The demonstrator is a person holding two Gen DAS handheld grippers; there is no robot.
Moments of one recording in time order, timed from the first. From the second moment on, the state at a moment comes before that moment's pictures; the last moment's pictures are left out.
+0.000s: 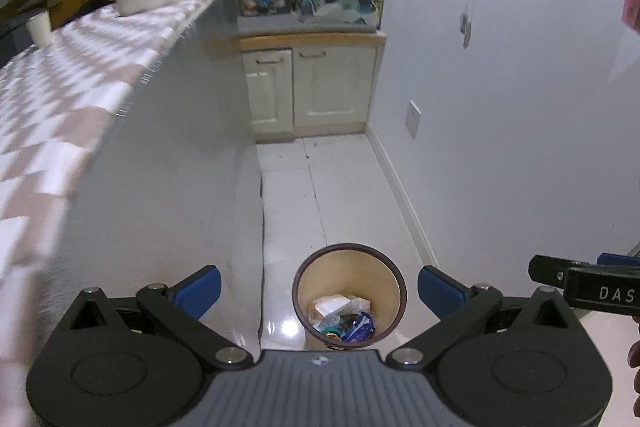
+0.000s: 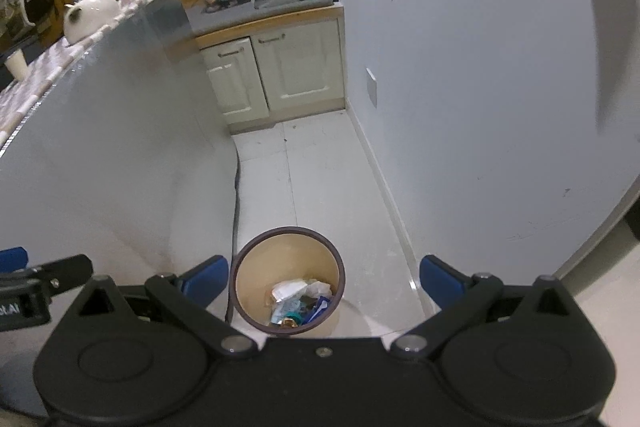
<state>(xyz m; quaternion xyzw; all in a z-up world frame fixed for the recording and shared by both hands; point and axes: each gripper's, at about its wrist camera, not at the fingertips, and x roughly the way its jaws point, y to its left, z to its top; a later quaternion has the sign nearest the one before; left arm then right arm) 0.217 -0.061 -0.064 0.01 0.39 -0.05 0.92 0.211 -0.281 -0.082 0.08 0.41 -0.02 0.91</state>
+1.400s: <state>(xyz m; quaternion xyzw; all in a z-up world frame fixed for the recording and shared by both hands) 0.087 0.019 0.006 0.00 0.35 -0.01 0.94 0.092 -0.227 0.011 0.03 0.35 0.01 0.94</state>
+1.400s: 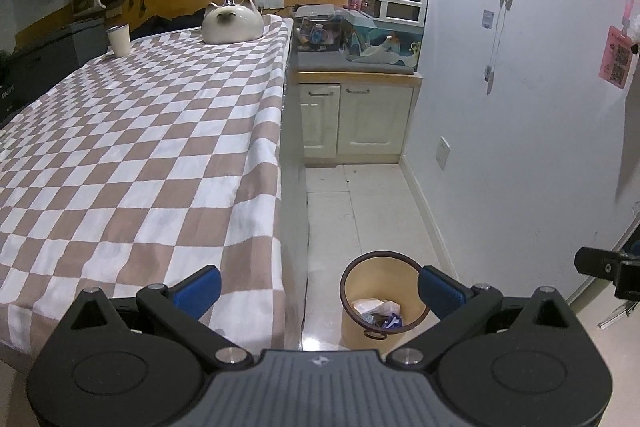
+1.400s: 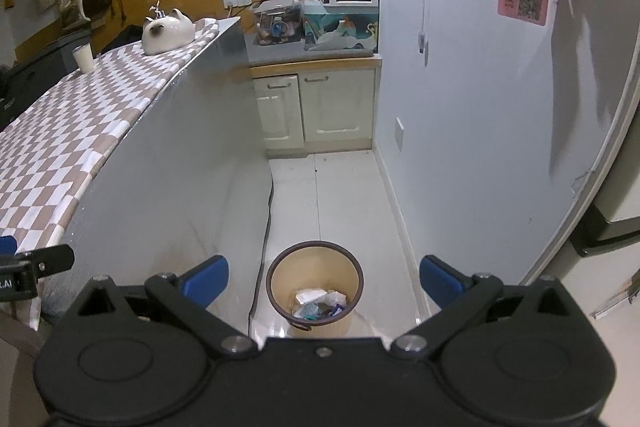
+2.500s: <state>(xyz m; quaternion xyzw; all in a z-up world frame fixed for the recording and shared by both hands) 0.058 0.027 0.016 -0.01 0.33 -0.01 0.95 0.054 -0.213 0.027 0.00 0.30 0.01 0.95</state>
